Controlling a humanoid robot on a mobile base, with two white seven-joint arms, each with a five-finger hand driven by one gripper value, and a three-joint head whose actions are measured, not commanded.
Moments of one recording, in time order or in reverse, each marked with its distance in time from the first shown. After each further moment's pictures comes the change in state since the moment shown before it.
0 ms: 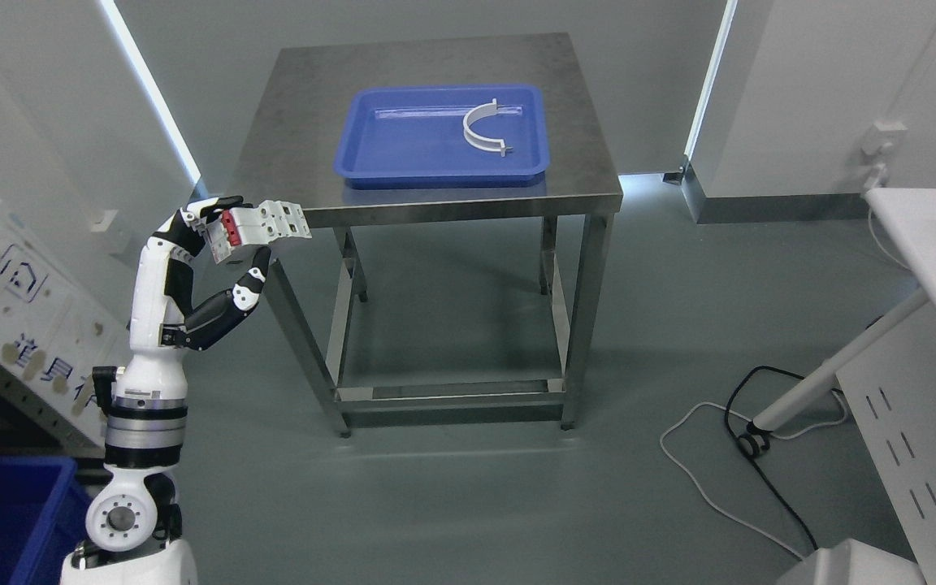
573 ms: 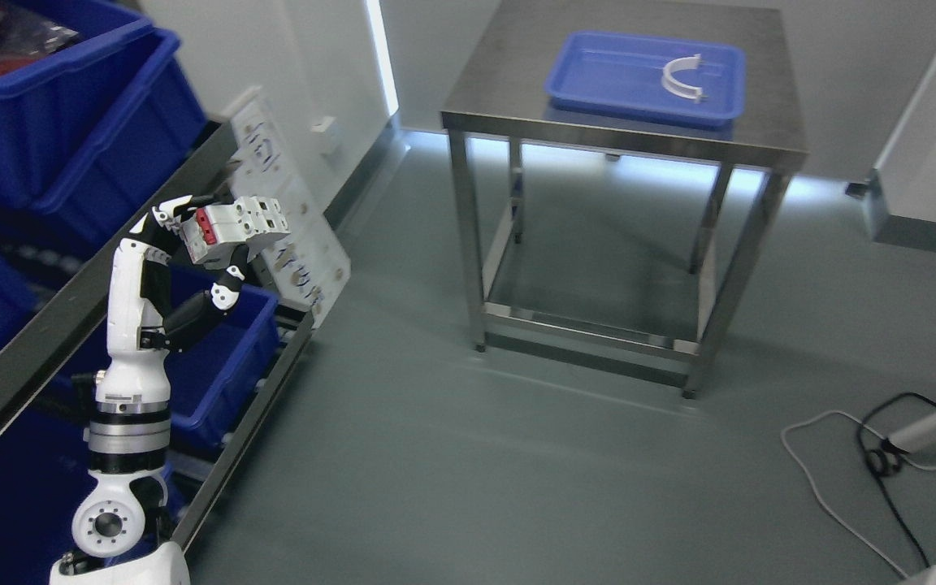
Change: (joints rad) left arm -0.007 -0.005 0.031 -0.018 0.009 -0.018 -0.002; right arm 0.001 0.000 0.000 0.000 0.000 0.000 0.000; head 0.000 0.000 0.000
